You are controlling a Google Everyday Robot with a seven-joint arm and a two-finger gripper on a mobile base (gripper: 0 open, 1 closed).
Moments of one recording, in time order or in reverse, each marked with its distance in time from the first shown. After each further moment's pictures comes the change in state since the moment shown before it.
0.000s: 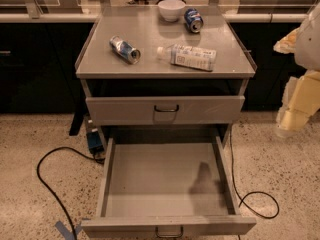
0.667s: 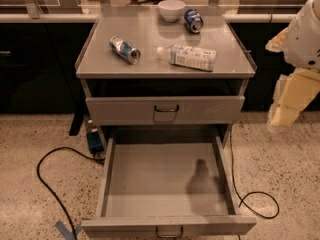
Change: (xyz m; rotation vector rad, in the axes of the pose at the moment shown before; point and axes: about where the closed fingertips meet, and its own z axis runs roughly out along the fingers) arm -0.007 -0.008 0.008 -0.001 0.008 -0.016
